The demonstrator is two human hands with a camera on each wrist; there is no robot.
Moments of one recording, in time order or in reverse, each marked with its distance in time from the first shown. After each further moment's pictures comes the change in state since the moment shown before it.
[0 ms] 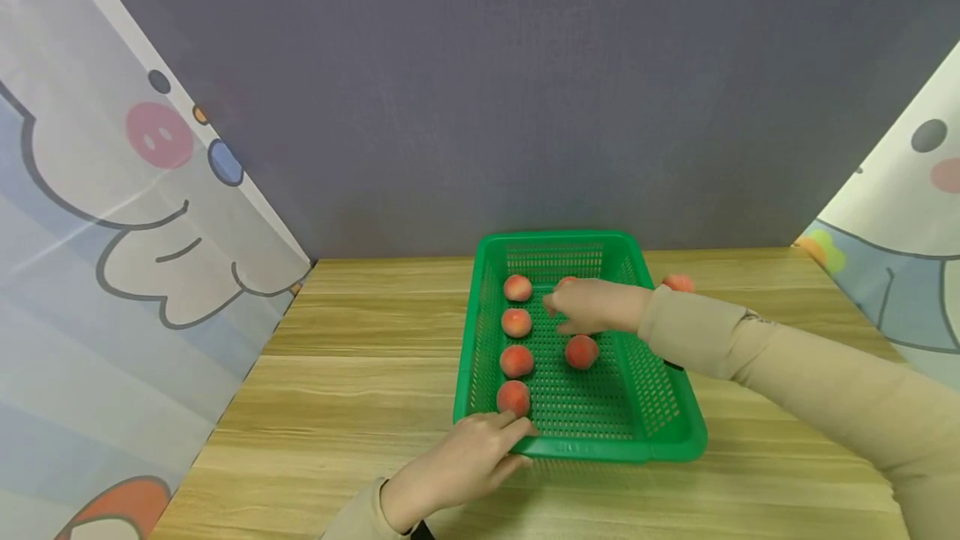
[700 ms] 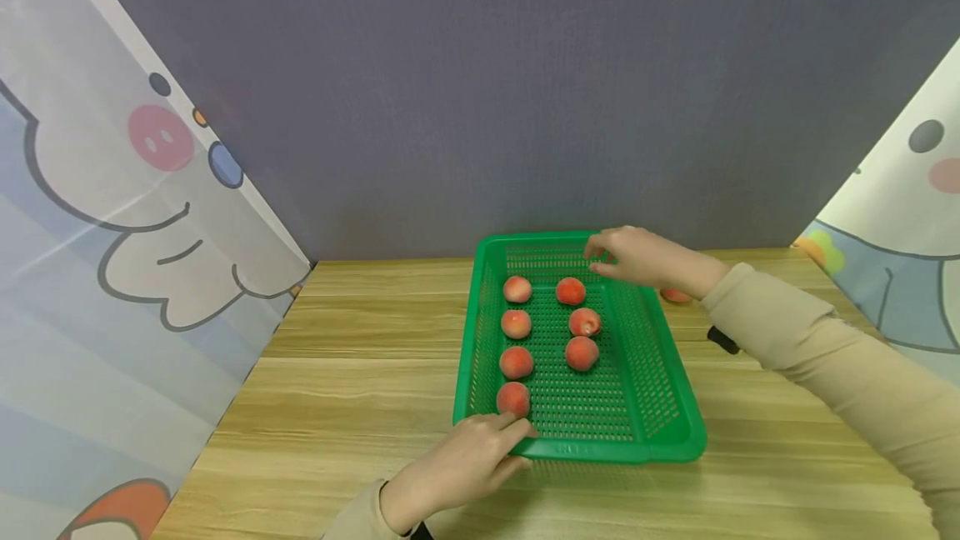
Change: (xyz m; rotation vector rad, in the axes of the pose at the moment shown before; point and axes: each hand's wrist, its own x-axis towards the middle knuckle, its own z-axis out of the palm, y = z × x) left_hand 0.000 0.000 0.001 0.004 0.029 0.009; right_hand -0.035 0.056 -0.025 0.105 0.423 0.000
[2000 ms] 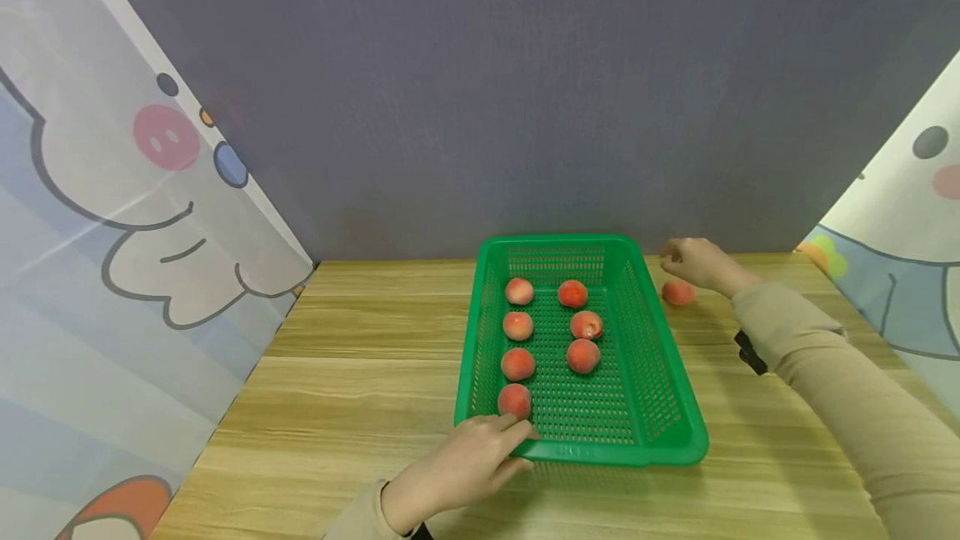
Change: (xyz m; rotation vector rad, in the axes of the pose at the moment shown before) left_hand 0.000 0.000 0.000 0.002 -0.018 -0.014; right_hand -0.034 0.116 0.040 0.088 0.071 0.301
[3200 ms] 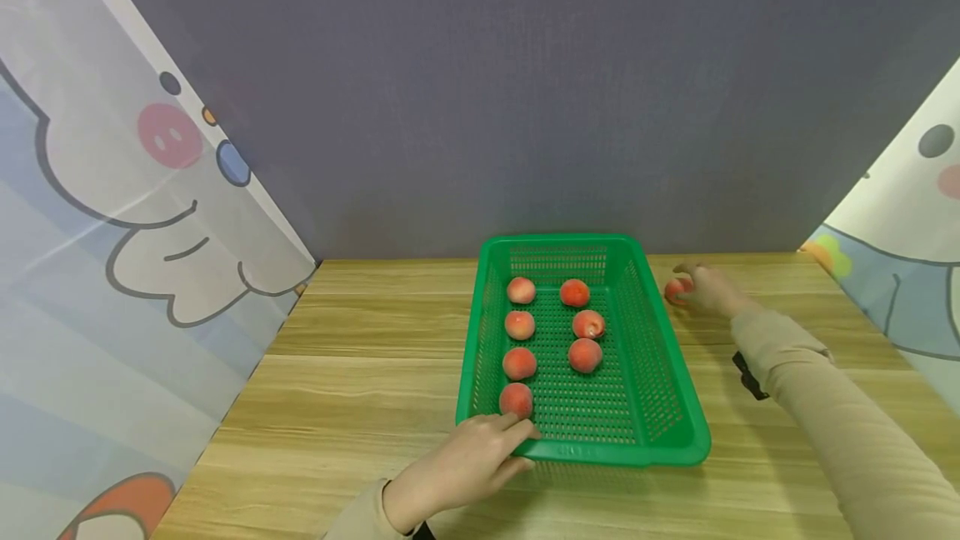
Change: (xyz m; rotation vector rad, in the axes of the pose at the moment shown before) left_hand 0.000 0.002 -0.002 0.014 0.007 0.001; right_hand -0.014 0.042 0.047 0.010 -0.017 0.054
